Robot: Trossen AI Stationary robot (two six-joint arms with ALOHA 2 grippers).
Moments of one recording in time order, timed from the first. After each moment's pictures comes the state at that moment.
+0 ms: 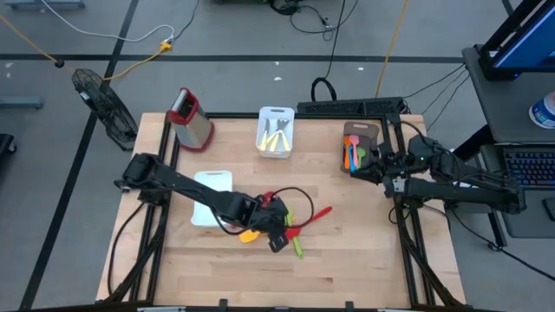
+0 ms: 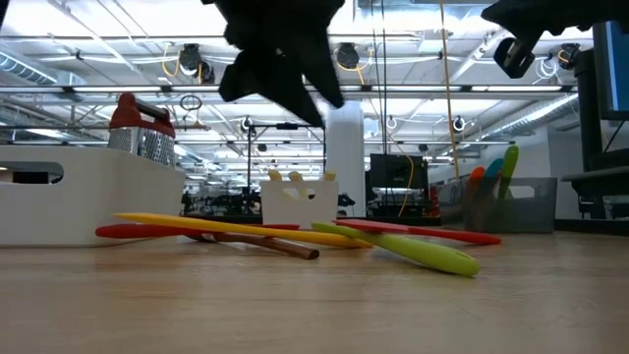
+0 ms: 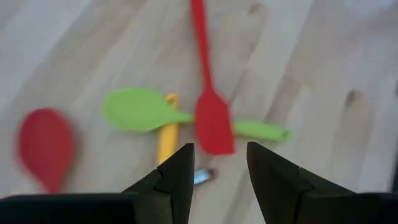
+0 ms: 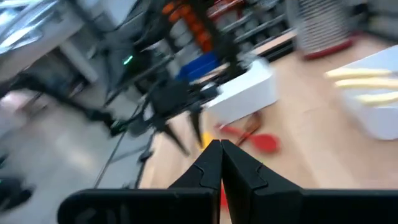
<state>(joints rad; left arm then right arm) -0.32 1.86 1.43 -0.53 -0.21 -0.77 -0.26 0.46 0.56 -0.28 -0.42 0.45</state>
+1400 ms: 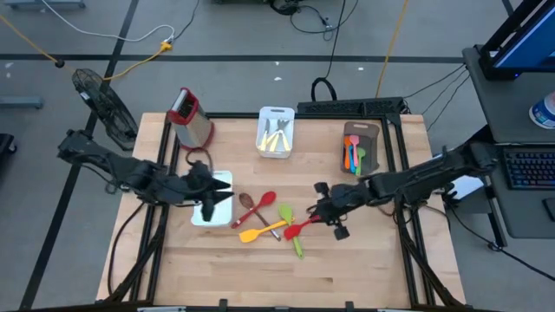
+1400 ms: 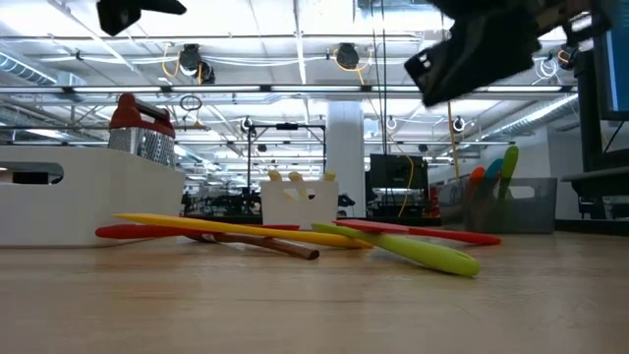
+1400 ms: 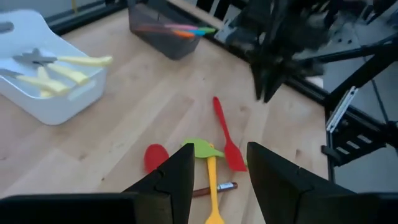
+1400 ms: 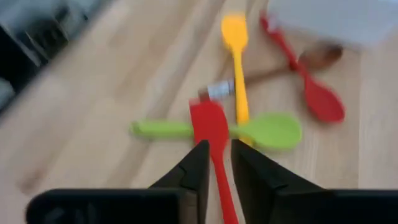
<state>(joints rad) -0.43 0.95 0.90 -0.49 -0.53 -0.73 0.23 1.32 0.78 -0.16 -0.10 -0.10</state>
